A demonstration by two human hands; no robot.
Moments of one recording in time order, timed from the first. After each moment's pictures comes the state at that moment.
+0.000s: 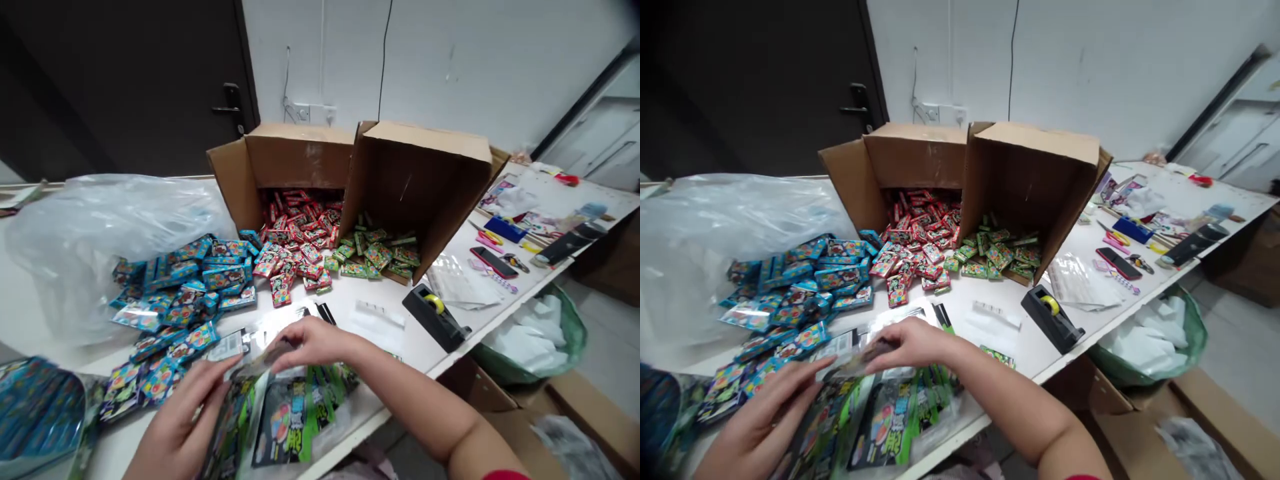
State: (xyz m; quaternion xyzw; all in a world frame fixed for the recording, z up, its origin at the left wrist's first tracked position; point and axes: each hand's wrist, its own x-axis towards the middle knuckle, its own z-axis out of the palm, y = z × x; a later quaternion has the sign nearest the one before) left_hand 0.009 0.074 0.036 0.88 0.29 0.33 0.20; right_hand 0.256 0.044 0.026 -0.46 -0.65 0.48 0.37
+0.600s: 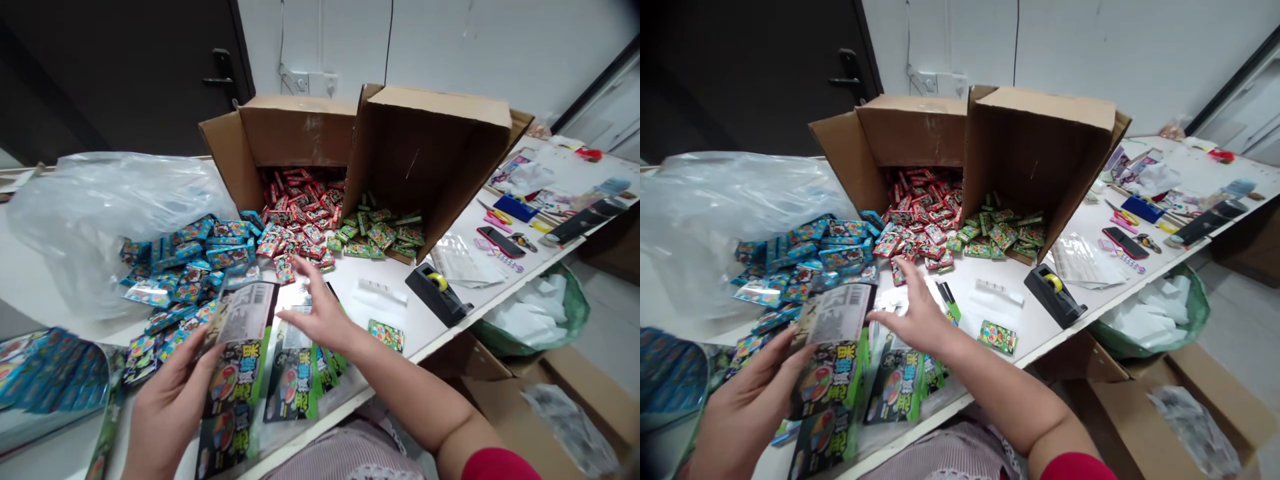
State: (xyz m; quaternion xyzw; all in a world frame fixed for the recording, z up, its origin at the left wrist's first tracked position) left_hand 0.012 0.054 0.037 0.64 0.57 0.38 0.35; right_hand 0.232 0.019 0.055 -0.54 -0.54 0.36 0.54
